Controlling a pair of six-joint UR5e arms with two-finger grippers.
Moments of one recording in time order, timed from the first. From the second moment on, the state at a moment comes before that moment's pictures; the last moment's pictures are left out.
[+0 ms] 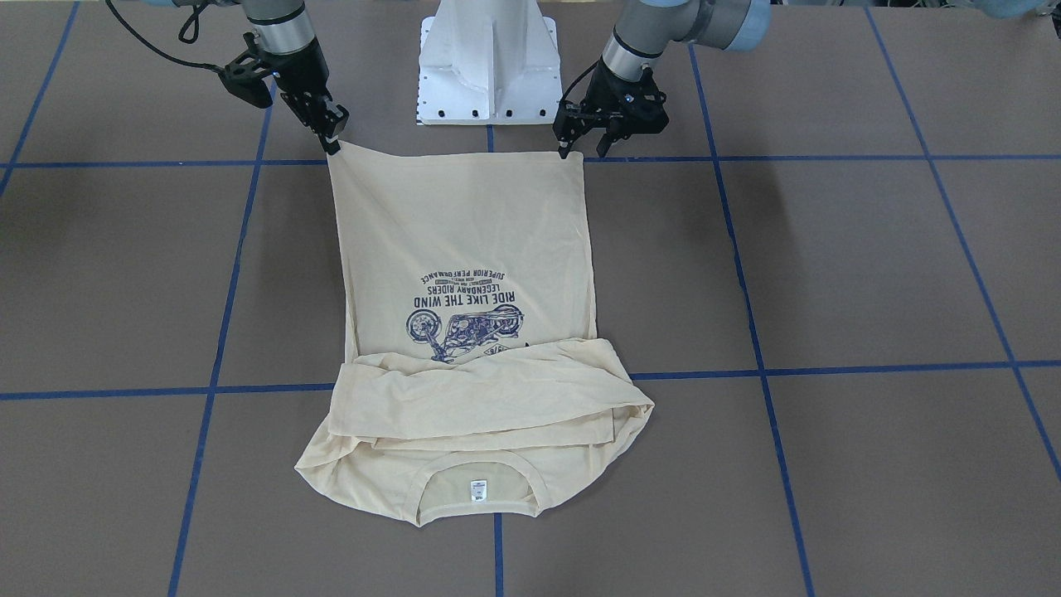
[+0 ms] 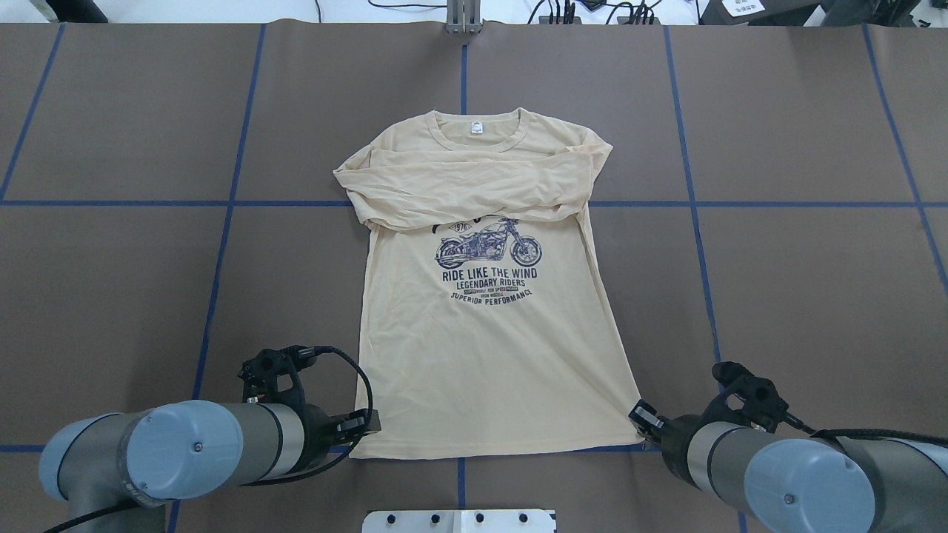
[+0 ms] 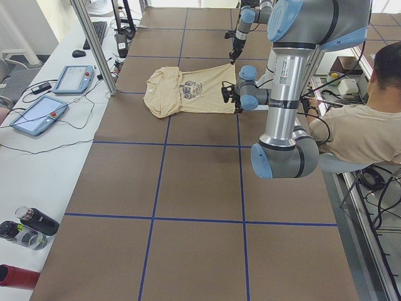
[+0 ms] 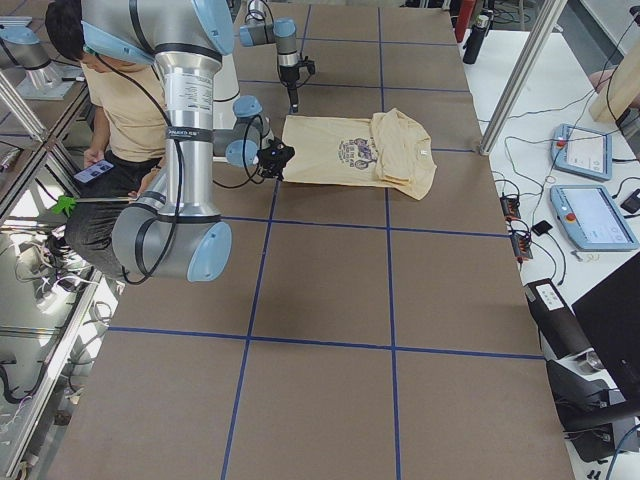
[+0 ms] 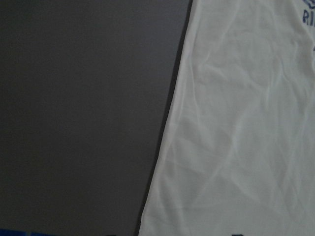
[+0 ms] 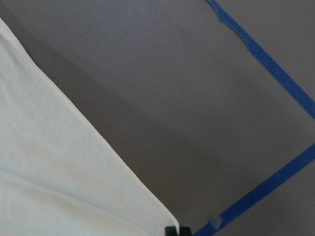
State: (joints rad) left arm -0.18 -1.80 -1.99 -1.99 -1.61 -1.72; right arm 0.10 -1.61 2.20 -1.30 1.43 2.19
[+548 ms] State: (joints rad) left arm -0.17 -1.83 -1.94 -1.99 -1.62 -1.72; right arm 0.10 -1.61 2.20 -1.30 1.43 2.19
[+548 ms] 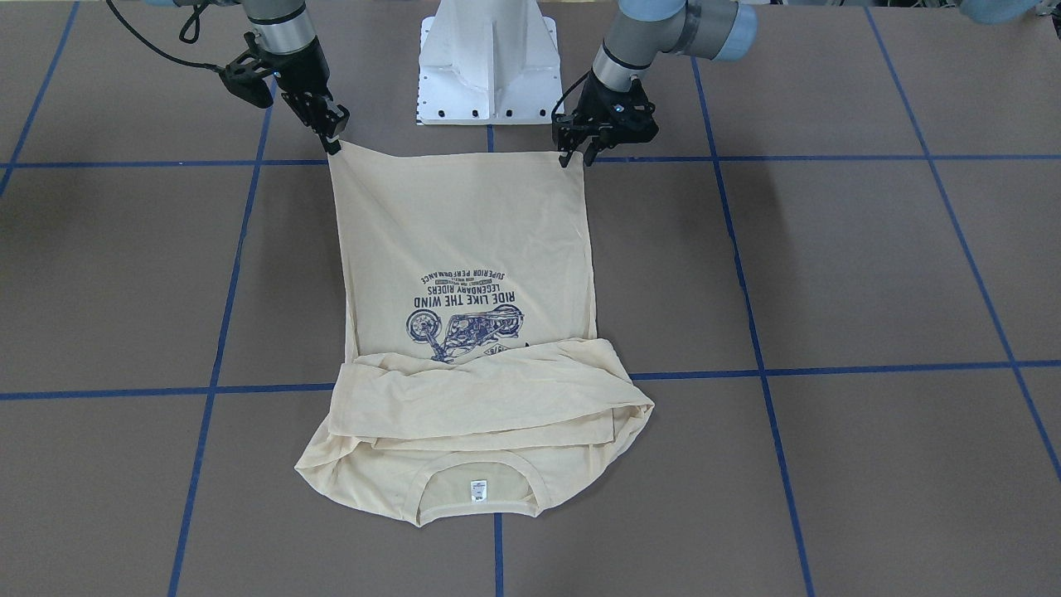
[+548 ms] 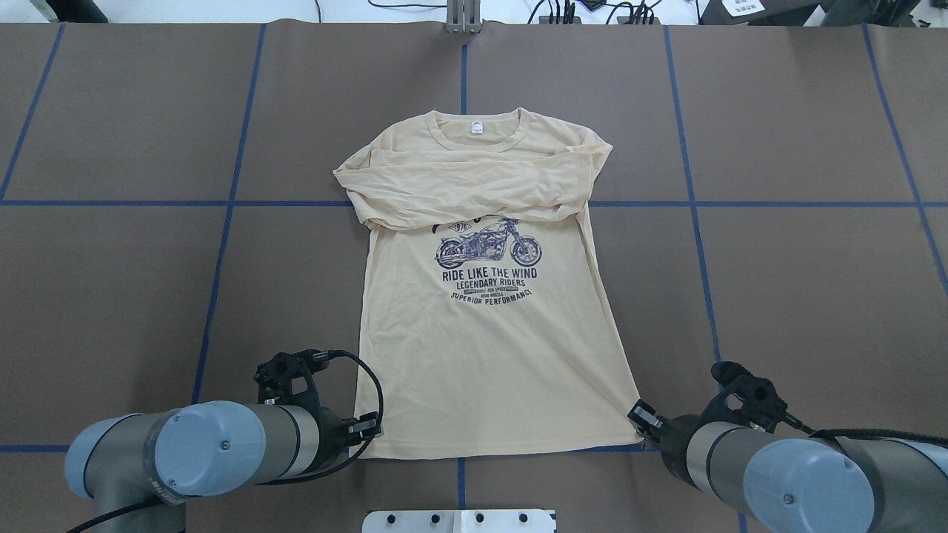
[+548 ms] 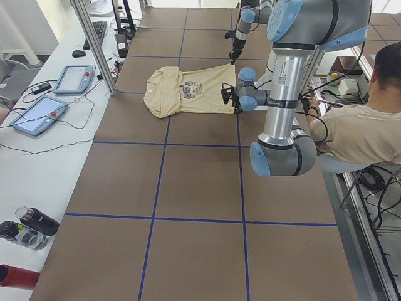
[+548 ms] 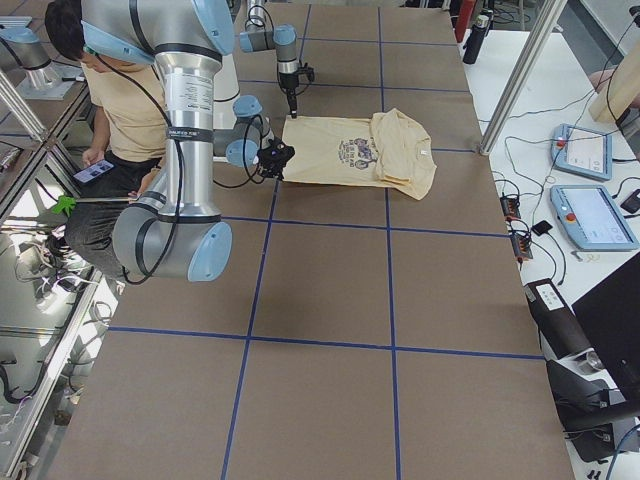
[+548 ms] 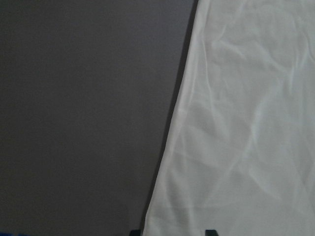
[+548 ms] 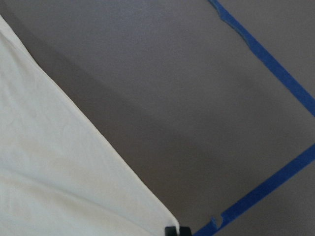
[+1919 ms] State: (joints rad) left arm -0.16 -1.82 -1.94 -1.95 -1.68 -1.74; right arm 0.10 -1.60 2.20 -1.30 1.43 2.19
